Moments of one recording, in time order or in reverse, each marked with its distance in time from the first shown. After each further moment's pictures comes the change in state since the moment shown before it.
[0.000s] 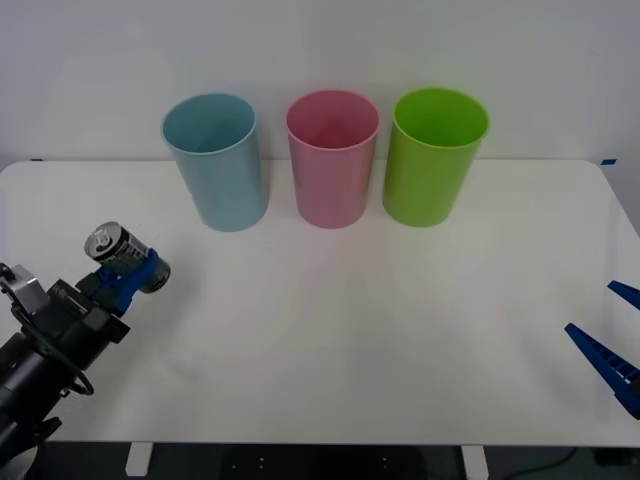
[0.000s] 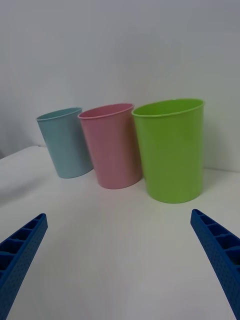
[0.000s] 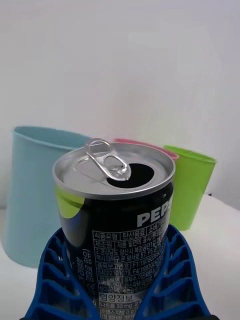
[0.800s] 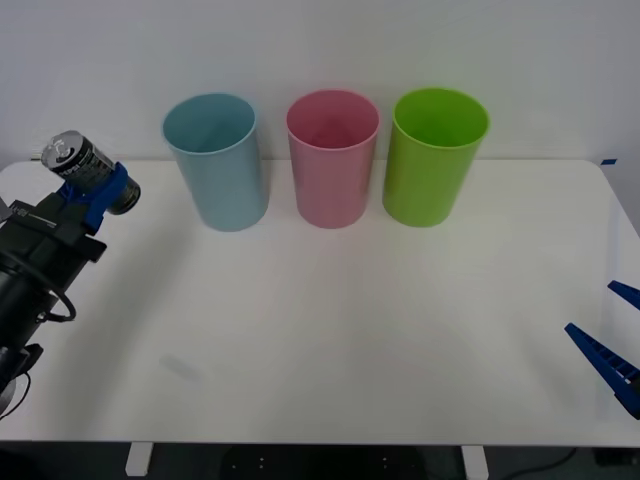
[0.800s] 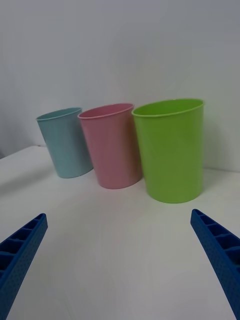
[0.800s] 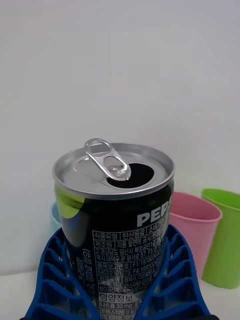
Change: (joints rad) right arm 0.000 0.000 0.000 0.000 0.000 0.000 0.000; left arm -0.094 0.000 0.044 -0.258 -0.209 0.292 0.224
